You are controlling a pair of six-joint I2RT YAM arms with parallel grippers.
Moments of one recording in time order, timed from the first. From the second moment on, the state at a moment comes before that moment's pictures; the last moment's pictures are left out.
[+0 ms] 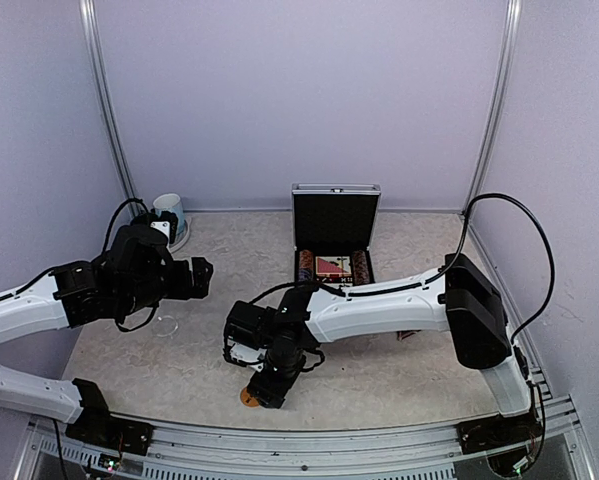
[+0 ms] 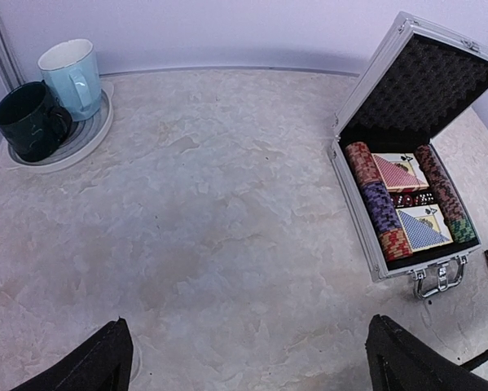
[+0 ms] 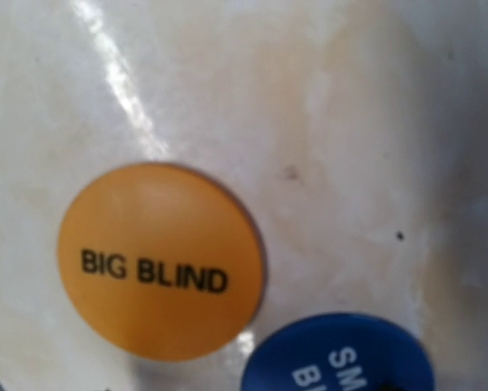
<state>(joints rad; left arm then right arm) -0.83 1.03 0.80 -0.38 -0.50 -0.49 1.29 2.24 1.78 -0.88 -0.08 0.15</state>
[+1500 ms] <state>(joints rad) -0.82 1.03 0.79 -0.37 -0.50 -0.49 1.28 2.25 1.77 -0.86 0.03 0.12</state>
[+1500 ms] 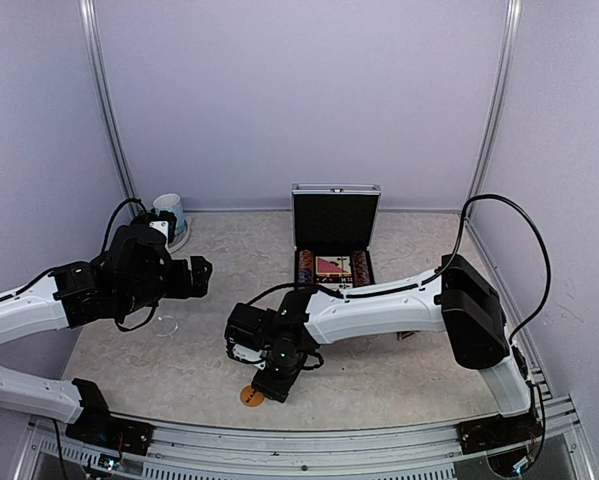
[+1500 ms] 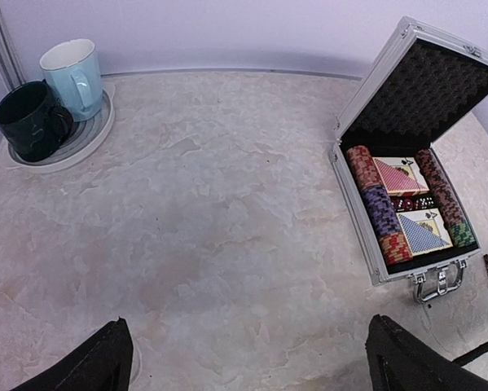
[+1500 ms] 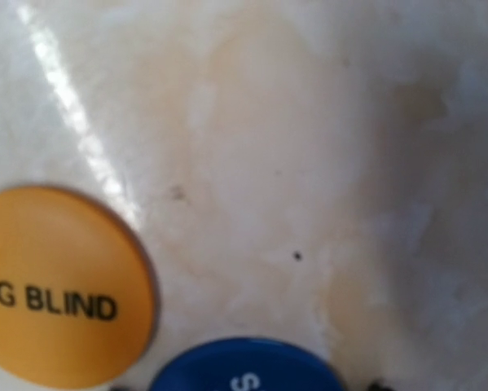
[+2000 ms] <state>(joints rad) -0.81 1.04 0.79 -0.37 -0.49 -0.49 1.29 2.27 1.80 -0.87 0.05 0.12</state>
